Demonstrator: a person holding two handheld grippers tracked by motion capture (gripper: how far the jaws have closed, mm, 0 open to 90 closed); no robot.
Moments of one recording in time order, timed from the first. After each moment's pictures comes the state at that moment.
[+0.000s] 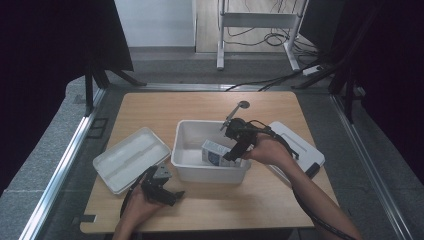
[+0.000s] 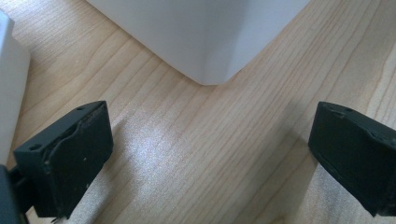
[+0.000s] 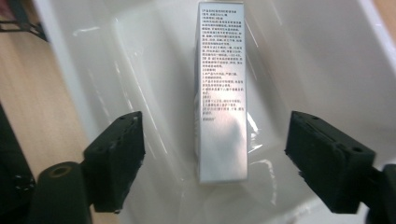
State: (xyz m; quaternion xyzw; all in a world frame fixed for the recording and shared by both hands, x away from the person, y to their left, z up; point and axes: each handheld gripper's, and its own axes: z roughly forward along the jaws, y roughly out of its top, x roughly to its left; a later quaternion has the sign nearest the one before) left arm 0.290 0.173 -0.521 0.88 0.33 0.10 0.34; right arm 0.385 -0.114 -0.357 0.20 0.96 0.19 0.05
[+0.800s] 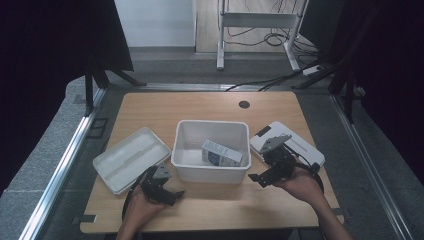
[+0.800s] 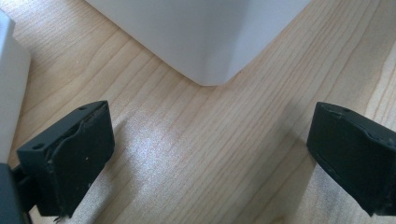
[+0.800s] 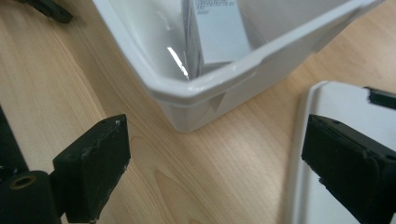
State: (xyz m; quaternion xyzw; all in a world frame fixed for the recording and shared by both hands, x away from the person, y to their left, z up) left arm 0.290 0.174 -0.521 0.88 0.33 0.10 0.34; right arm 0.319 -0.210 -0.395 0.26 0.91 0.29 0.11
